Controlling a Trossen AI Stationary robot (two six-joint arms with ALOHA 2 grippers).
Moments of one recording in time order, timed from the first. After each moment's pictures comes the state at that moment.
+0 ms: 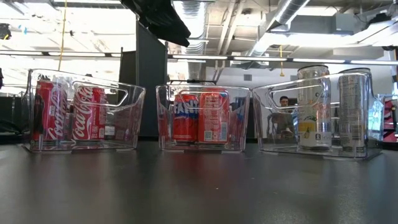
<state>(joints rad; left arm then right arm) -0.05 1.36 1.11 -0.30 -0.28 0.09 1.14 1.85 1.29 -0.91 -0.26 2.22</state>
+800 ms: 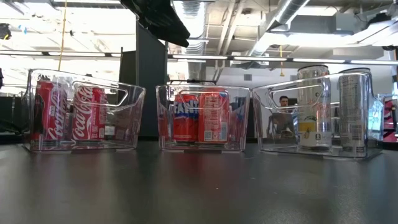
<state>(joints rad) -0.05 1.36 1.11 -0.31 -0.28 0.09 0.91 1.86 1.56 -1.34 -0.20 1.82</state>
